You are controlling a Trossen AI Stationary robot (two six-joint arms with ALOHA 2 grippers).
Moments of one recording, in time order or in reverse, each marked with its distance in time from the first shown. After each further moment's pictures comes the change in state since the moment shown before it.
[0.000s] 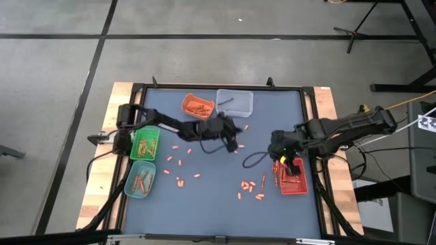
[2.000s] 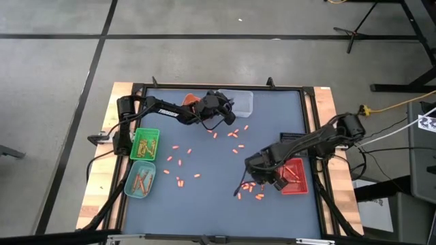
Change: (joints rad) left arm 0.227 0.000 0.001 0.018 -0.097 -0.005; right arm 0.064 0.478 -0.097 0.278 -0.131 -0.409
